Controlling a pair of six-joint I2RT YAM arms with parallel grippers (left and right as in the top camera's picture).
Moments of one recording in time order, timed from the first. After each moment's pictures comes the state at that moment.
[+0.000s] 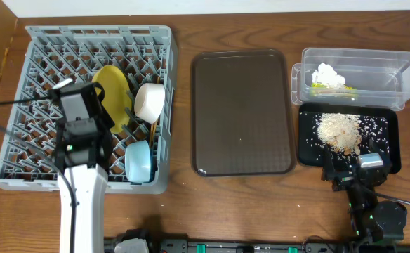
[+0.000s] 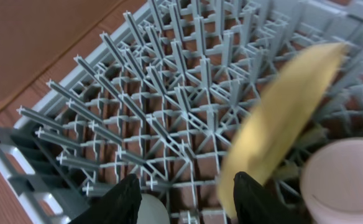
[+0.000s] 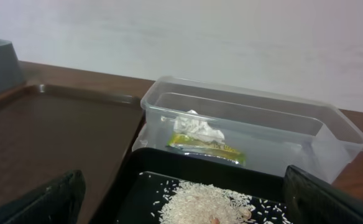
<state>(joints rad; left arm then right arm) 0.20 1.14 0.99 -0.66 -0.43 -0.27 0.02 0.01 0.01 -0.06 -0.10 -0.09</state>
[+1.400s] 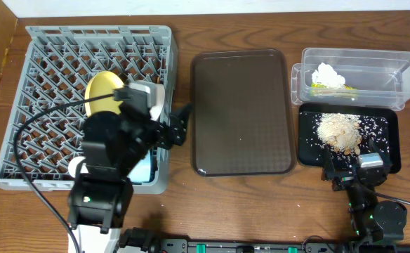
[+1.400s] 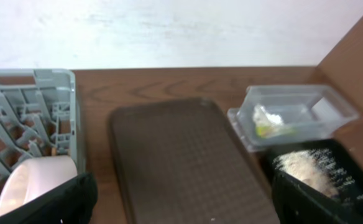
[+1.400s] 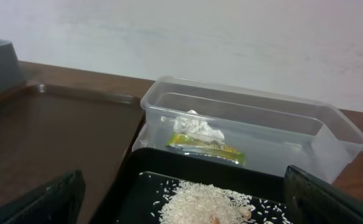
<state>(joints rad) -0.14 0.83 0.88 -0.43 0.32 -0.15 0.02 0.01 0.01 -0.06 -0.10 -0.09</state>
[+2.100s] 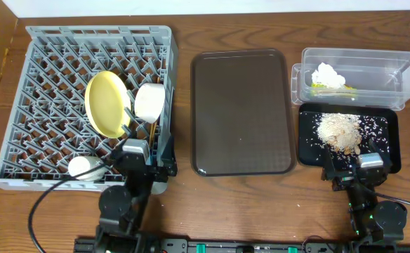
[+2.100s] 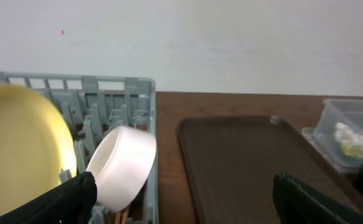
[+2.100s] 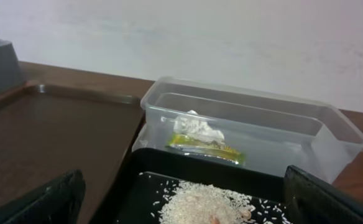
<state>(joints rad) -0.16 0.23 0.27 -0.16 0.01 -0.11 0.02 0.01 0.01 -0.06 -0.10 -0.09</state>
